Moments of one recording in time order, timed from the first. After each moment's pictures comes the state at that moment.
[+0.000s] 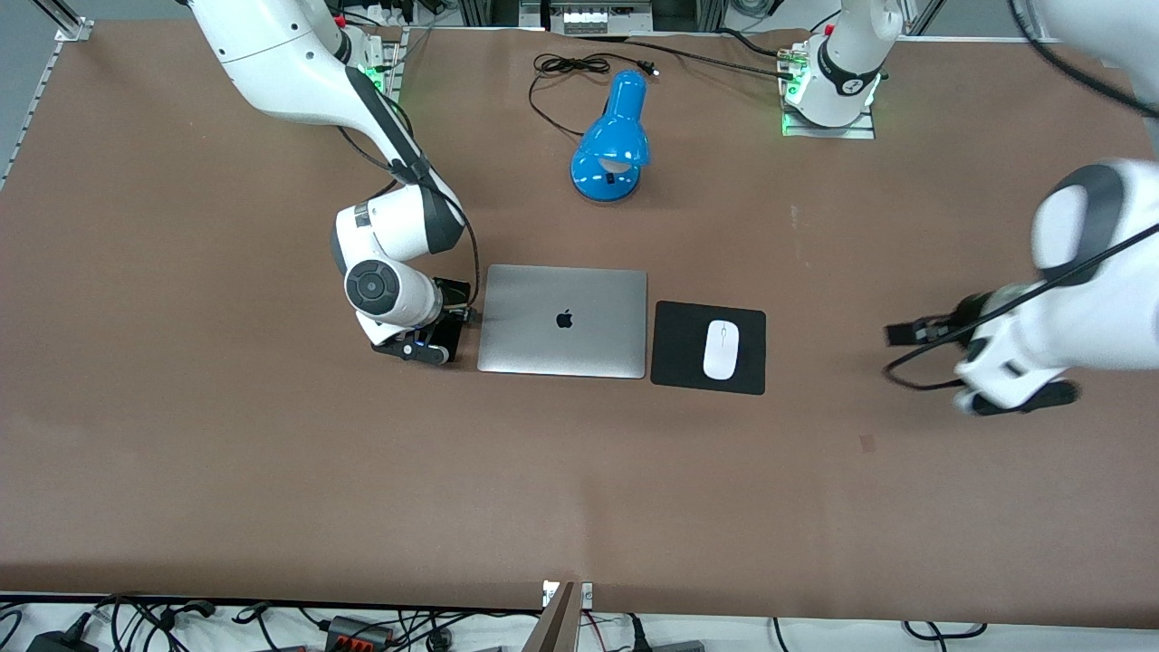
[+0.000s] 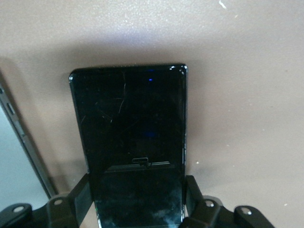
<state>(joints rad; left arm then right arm) 0.02 0.48 -0.08 -1.21 -0.03 1.38 -0.24 0.45 0.61 0.00 -1.88 0.14 2.27 0.55</state>
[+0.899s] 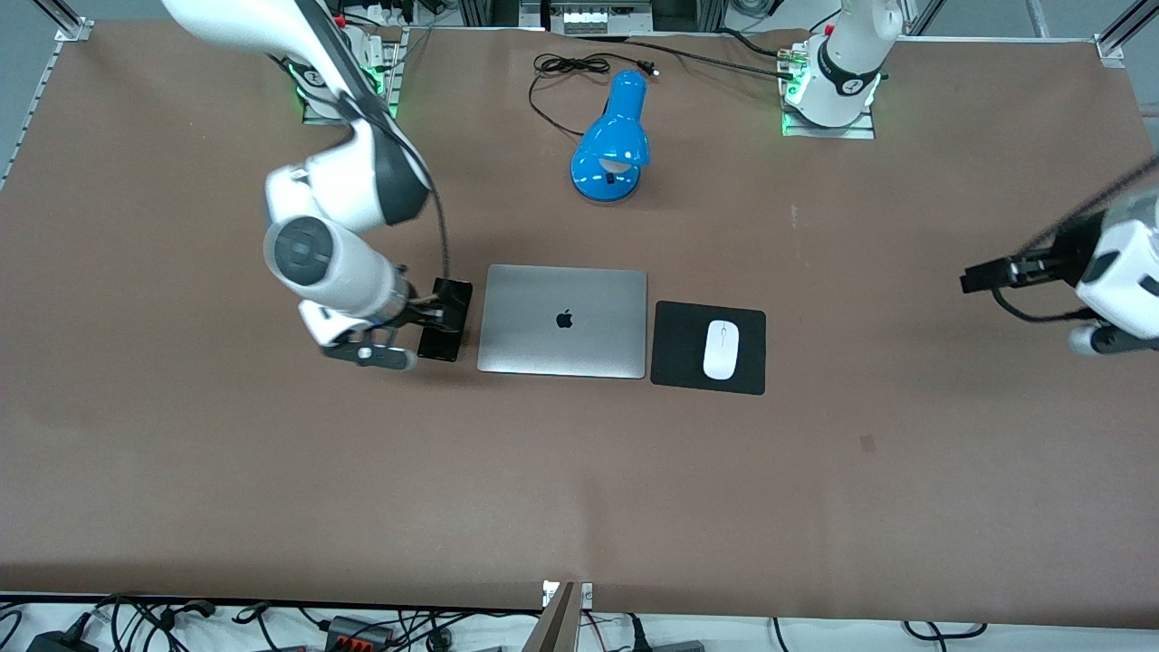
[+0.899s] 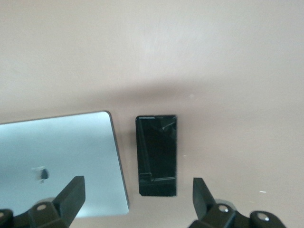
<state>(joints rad) 0.06 0.27 -0.11 -1.30 -0.01 1.41 -0.22 0.43 0.40 -0.06 -1.63 0.11 1.98 0.50</state>
